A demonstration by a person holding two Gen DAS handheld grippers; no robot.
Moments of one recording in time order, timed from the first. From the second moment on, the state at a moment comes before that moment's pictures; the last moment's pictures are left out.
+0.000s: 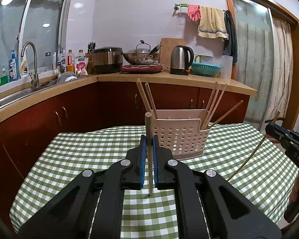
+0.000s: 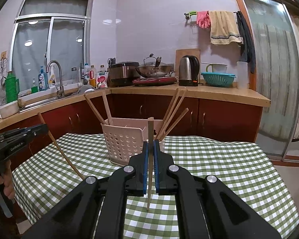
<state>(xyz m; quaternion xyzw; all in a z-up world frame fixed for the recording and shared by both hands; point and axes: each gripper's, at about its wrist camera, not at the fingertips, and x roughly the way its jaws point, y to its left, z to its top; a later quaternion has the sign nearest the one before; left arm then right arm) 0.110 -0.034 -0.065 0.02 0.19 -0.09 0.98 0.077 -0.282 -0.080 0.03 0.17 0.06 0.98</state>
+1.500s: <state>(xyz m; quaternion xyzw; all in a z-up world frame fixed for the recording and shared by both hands) 0.194 -0.070 0.071 0.00 0.03 -0.12 0.99 0.162 -0.285 0.029 0.04 0.00 0.08 1.00</state>
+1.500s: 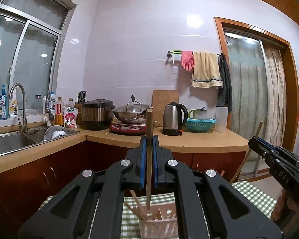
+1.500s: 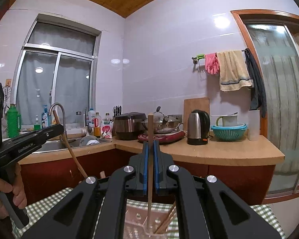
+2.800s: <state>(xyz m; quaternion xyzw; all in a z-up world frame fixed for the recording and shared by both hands) 0.262 -0.093 -0.042 0.02 0.12 -0.12 0.98 0.240 -0.268 -0.068 0.03 0.10 0.08 0.99</state>
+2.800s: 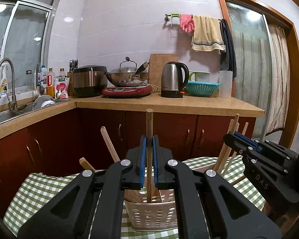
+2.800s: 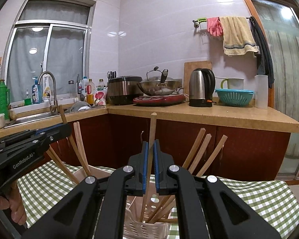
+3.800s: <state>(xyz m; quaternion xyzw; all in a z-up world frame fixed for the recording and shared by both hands) 0.254 -0.089 -0.034 0.03 0.10 -0.12 0.99 0.213 -0.273 -0.042 0.03 0.05 0.06 1.00</state>
